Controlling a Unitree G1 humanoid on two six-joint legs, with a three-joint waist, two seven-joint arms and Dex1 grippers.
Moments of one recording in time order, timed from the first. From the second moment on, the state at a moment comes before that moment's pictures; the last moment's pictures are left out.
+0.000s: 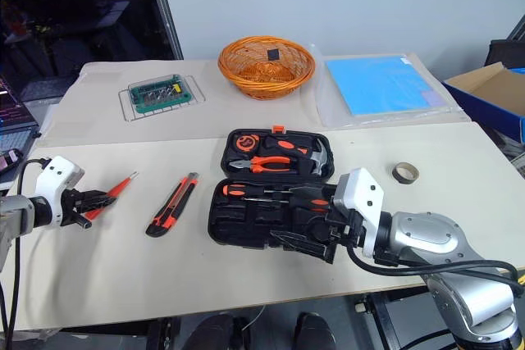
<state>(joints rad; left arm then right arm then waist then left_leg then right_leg) -0.25 0.96 0.20 0.25 -0.36 0.50 -0.95 -0.10 -0.74 -0.12 -0.74 0.64 0.62 0.83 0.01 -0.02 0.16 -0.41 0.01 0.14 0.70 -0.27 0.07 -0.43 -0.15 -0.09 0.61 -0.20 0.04</state>
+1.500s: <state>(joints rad) -0.85 0.57 -0.57 0.07 0.03 0.49 -1.25 0.38 -0.83 -0.62 -0.90 0.65 0.53 0.86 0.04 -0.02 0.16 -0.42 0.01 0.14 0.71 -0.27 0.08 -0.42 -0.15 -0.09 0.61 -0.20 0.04</state>
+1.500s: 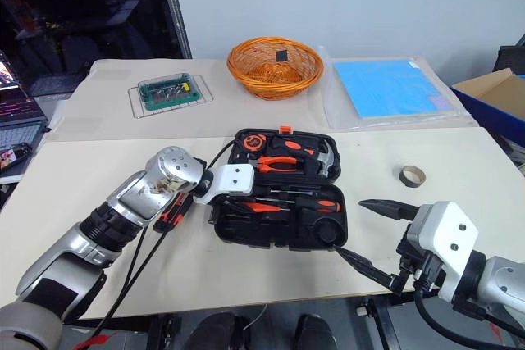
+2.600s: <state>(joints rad) -0.49 0.41 -0.22 -0.01 -0.18 0.48 -0.93 0.32 -0.84 -0.56 -0.87 0.65 0.53 0.85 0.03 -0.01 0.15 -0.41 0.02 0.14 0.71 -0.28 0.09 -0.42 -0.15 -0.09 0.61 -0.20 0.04</state>
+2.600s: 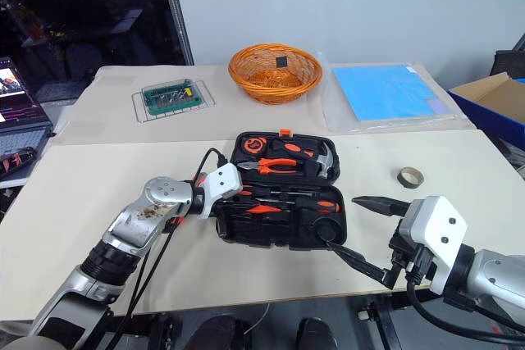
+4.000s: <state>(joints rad) -0.56 0.73 -0.21 -0.29 -0.42 0.64 -1.18 0.33 -0.87 -0.66 -0.80 0.75 0.52 0.98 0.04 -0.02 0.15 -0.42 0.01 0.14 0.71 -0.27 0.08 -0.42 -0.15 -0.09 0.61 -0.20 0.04</state>
